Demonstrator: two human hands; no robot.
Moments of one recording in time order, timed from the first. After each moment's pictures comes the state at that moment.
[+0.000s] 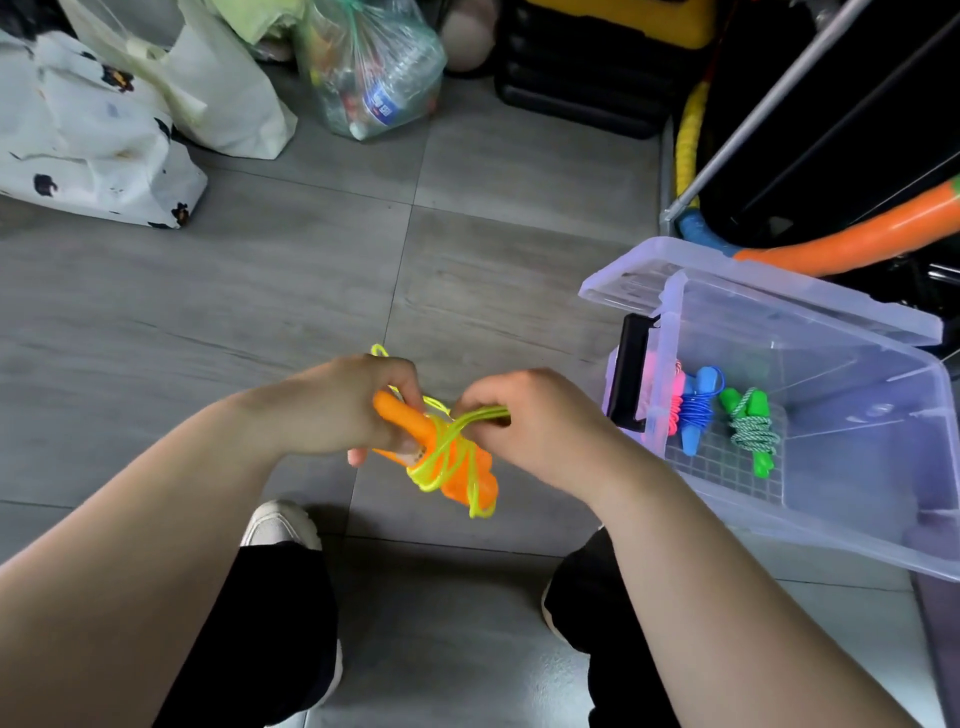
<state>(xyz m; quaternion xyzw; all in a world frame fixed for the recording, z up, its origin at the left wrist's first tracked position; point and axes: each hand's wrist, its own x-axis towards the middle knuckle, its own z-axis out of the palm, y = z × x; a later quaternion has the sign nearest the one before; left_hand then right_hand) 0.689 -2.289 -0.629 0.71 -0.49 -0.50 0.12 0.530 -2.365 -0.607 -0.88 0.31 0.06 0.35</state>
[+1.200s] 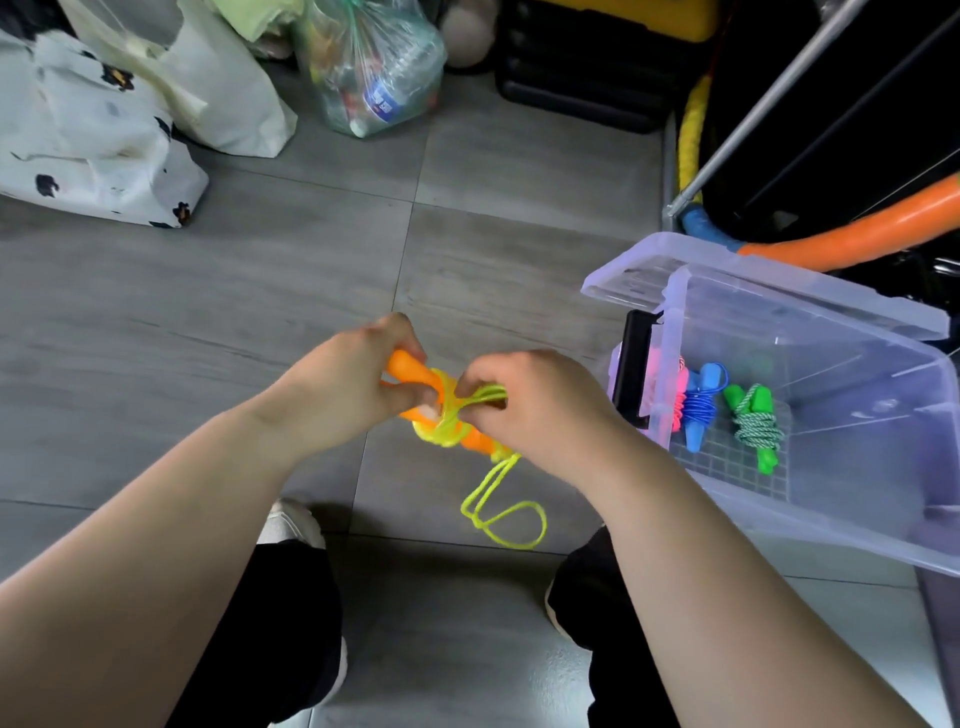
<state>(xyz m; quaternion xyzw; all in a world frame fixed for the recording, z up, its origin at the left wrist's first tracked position) 0.677 -2.292 -0.621 0.78 -0.48 -0.35 0.21 0.537 -2.366 -0.600 -0.90 0.33 0.03 0.29</state>
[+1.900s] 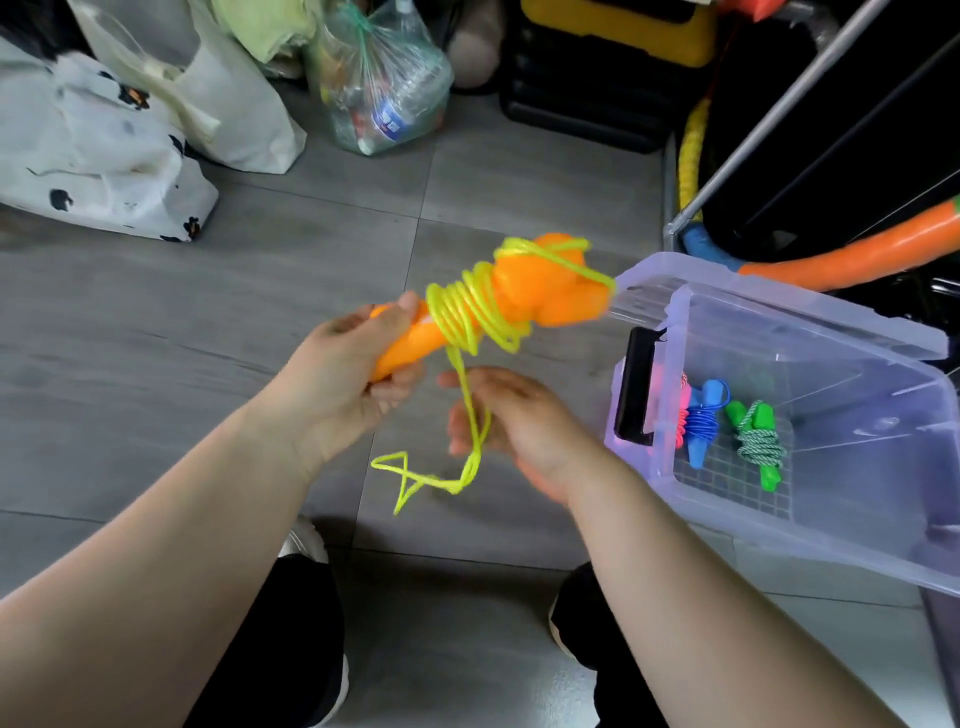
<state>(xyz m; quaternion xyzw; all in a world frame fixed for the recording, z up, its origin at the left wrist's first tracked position) 0.681 -2.299 -0.610 0.50 -0.09 -0.59 0.63 0.547 -2.363 -0.635 -0.55 0.38 -0.07 0.73</state>
